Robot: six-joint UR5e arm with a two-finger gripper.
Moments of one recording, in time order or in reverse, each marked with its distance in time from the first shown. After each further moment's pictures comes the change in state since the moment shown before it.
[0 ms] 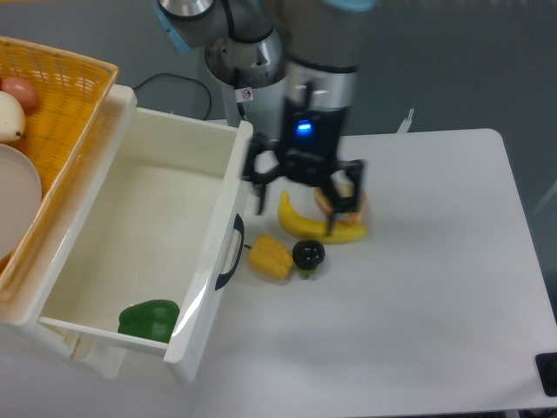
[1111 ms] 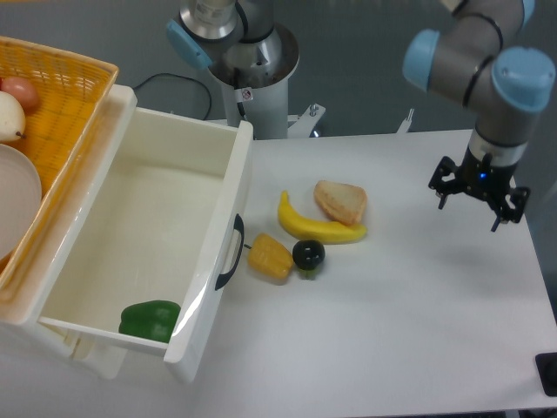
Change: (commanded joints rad) arm 0.164 -0.371 0.006 -0.003 0.402 0.781
